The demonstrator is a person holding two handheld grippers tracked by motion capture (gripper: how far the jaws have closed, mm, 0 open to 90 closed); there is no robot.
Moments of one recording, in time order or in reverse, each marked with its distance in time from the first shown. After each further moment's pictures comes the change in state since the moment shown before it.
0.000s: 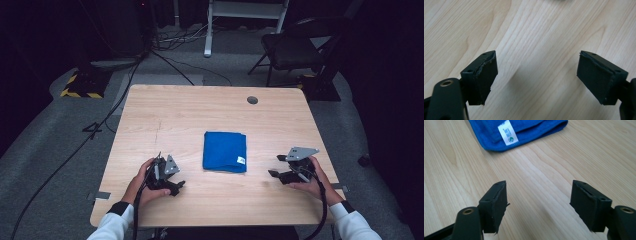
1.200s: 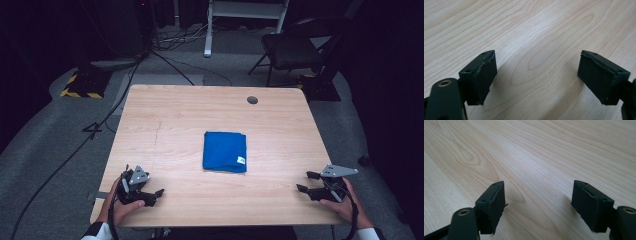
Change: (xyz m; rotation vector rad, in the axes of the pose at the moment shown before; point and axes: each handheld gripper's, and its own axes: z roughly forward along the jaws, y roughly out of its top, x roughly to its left) left arm 0.015 -0.075 -0.029 -0.098 -0.038 -0.231; right arm -0.014 -0.095 -0.053 -0.027 -0.050 0.231
